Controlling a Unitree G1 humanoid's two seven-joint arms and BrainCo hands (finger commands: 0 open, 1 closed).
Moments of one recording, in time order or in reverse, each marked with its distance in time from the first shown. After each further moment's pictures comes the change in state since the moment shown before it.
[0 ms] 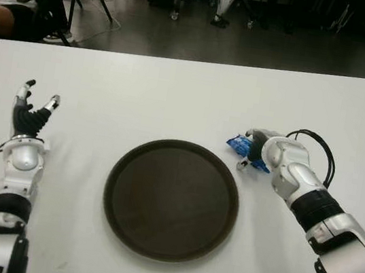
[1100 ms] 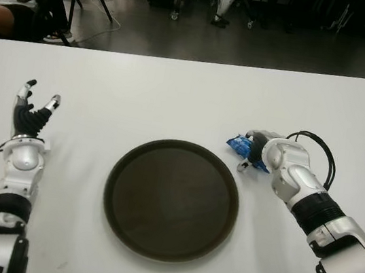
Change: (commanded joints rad) left arm 0.000 0.005 0.008 0.006 -0.013 0.000 -0.020; right arm 0.000 0.000 -0.005 0.006 -0.004 0.022 0.007
